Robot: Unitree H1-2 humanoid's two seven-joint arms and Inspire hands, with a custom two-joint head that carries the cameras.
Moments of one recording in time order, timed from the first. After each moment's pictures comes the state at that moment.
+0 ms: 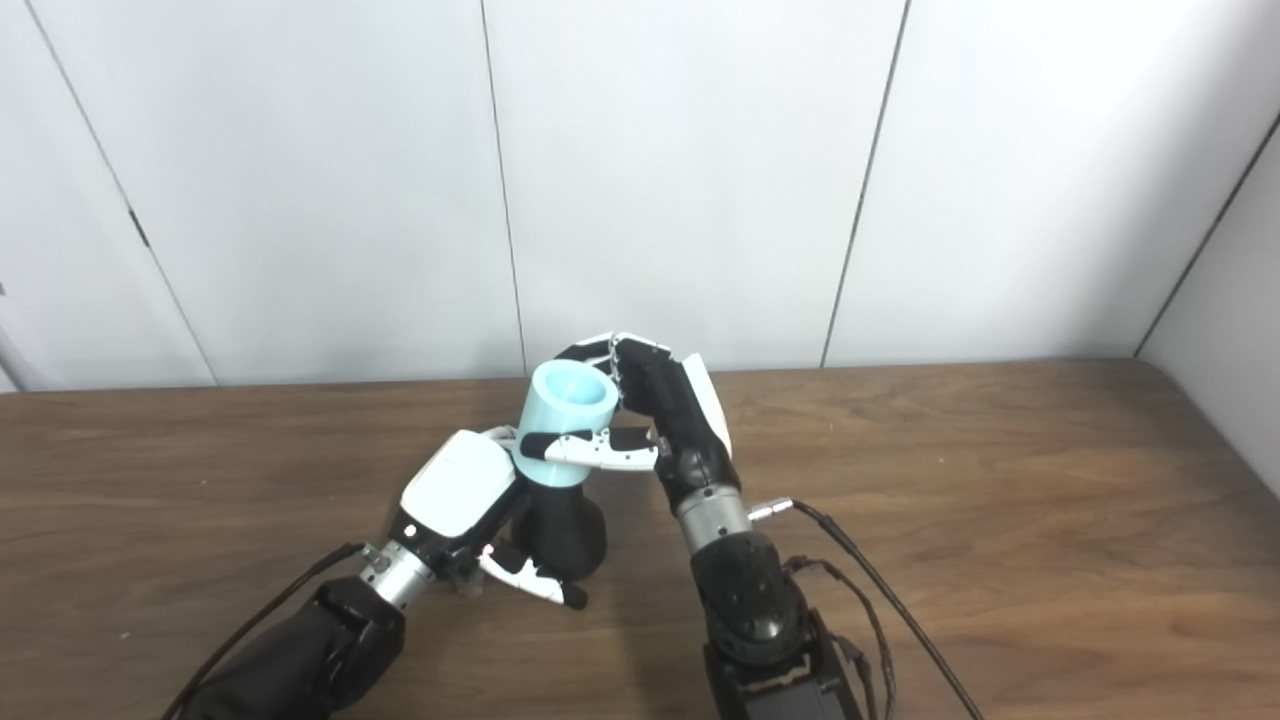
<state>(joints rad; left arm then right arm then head) -0.63 0.26 -0.72 0.71 0.93 -0.32 0.57 -0.38 0.05 0.11 -0.04 -0.19 0.10 -0.05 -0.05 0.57</state>
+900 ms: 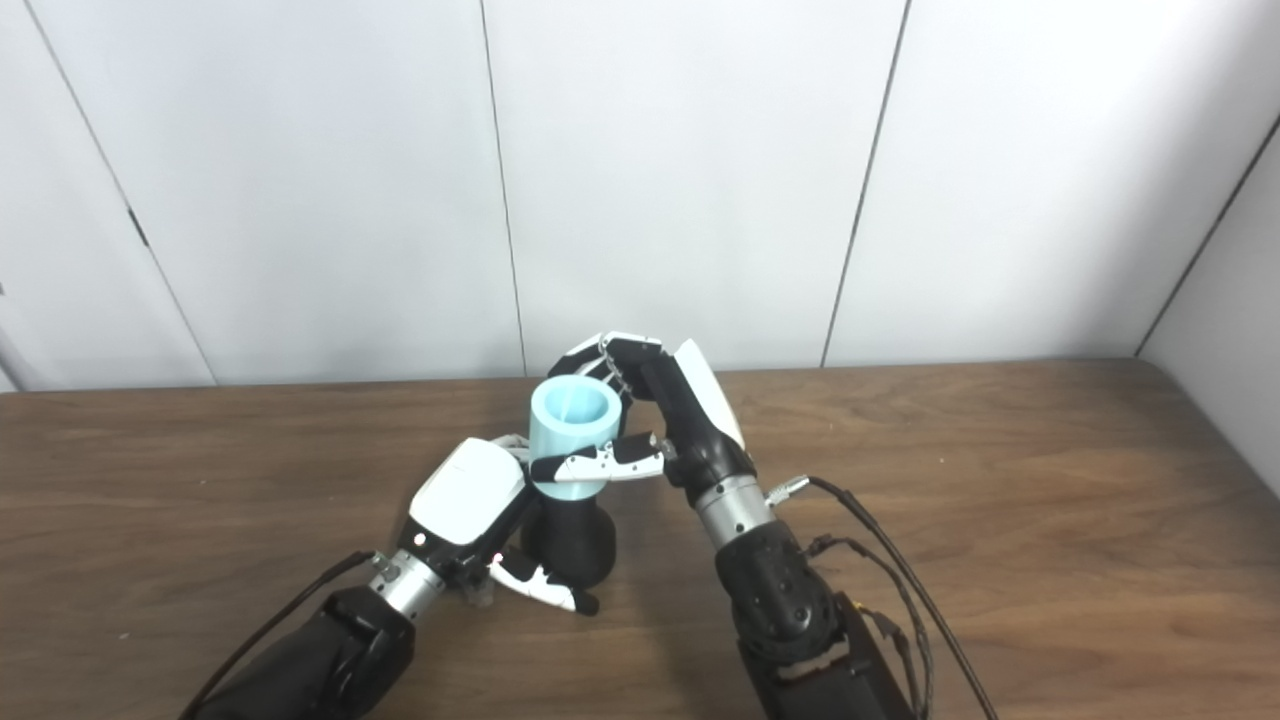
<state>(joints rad) -0.59 0.25 -0.72 0.63 0.92 -0.28 0.50 -0.41 -0.09 0.19 -0.03 -0.32 -0.02 -0.03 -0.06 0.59</state>
